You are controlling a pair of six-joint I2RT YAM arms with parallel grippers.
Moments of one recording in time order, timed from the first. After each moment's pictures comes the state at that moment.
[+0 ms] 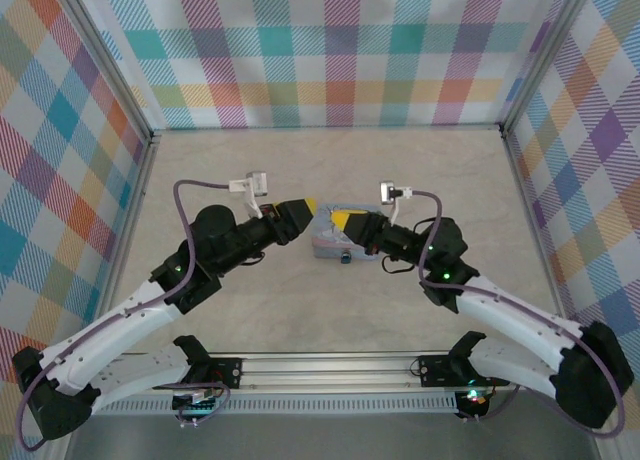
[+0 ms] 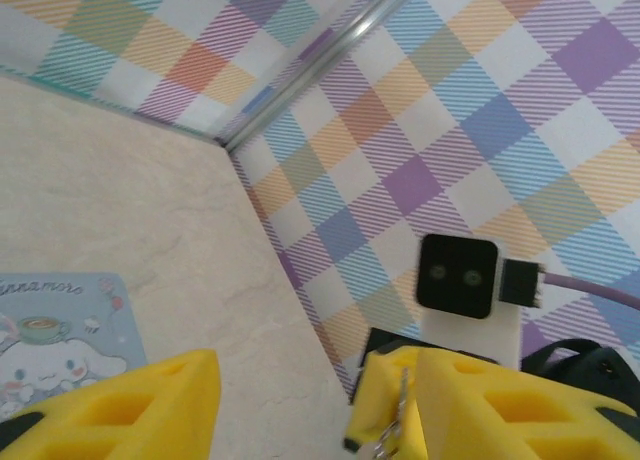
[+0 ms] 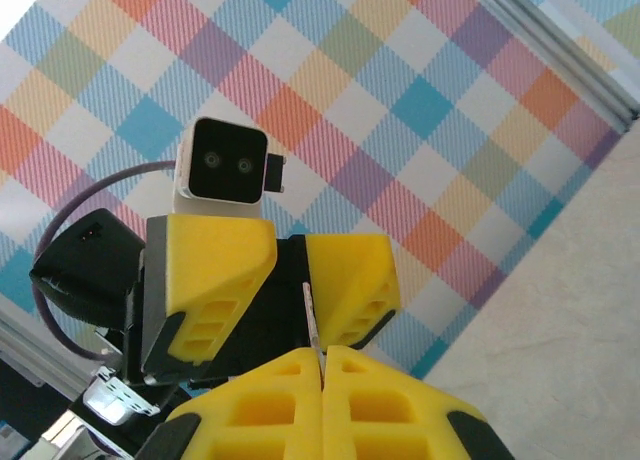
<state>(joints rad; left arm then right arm) -0.82 0.91 0.89 -0.06 0.03 -0.84 0.71 0.98 0.58 0.64 -0.48 0.97</state>
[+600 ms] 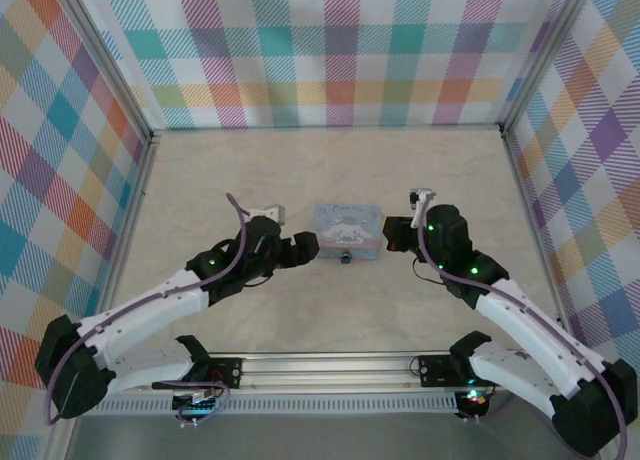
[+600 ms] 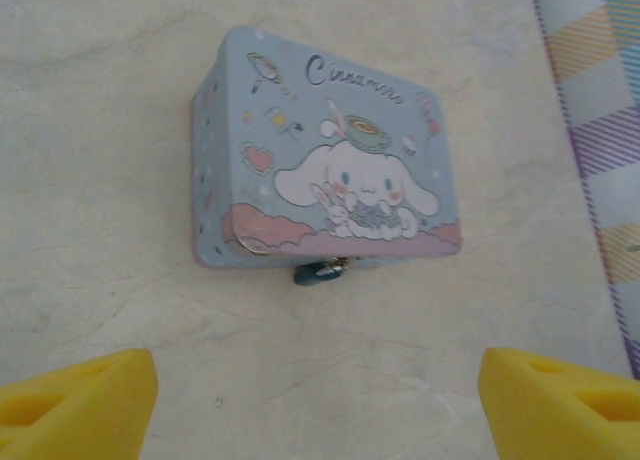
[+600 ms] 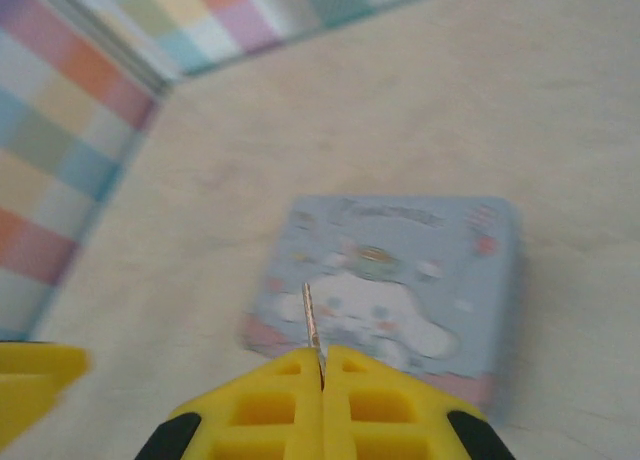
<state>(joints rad) -0.79 1.11 0.78 -0.33 -0.09 -0.84 0.56 0.92 0.68 -0.25 -0.03 0.54</state>
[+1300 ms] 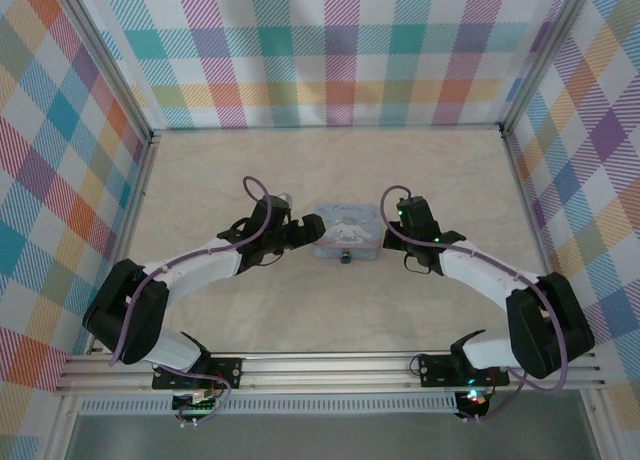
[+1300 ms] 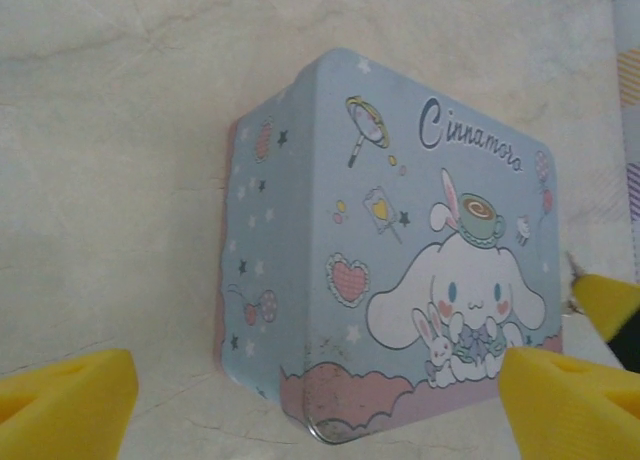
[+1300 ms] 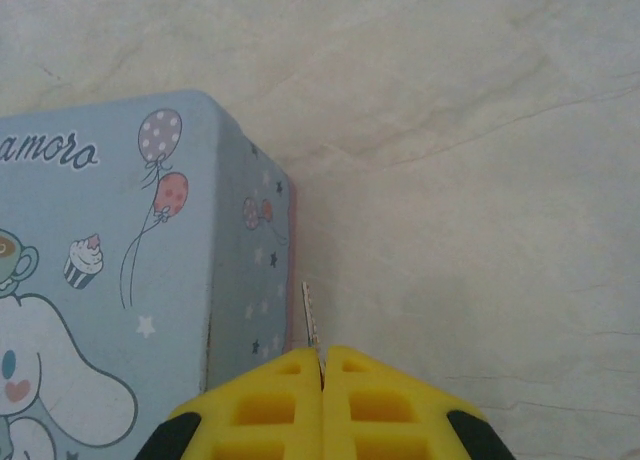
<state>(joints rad) -0.61 1.46 0.81 -0.06 0.11 -0.84 0.48 1.36 0.70 -0.19 0.10 0.53</state>
